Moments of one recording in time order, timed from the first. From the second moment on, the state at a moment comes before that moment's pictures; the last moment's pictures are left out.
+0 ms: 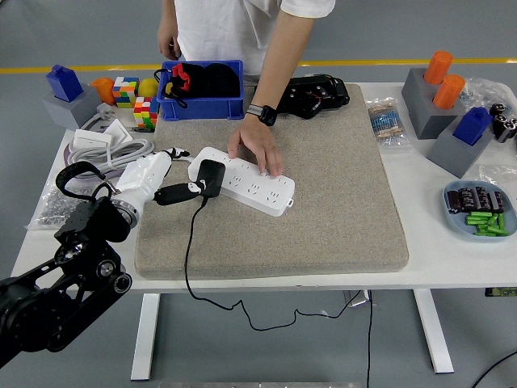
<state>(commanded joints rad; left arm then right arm) -0.39 0.28 -0.85 -1.41 1.95 0.15 0.51 0.12 -0.21 1.12 0.18 -0.74 -0.14 -0.09</state>
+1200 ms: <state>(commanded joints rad) -0.45 0.26 -0.74 -1.40 1.92 0.13 0.52 0.13 -0.21 1.11 0.18 -0.73 -0.14 -0.09</state>
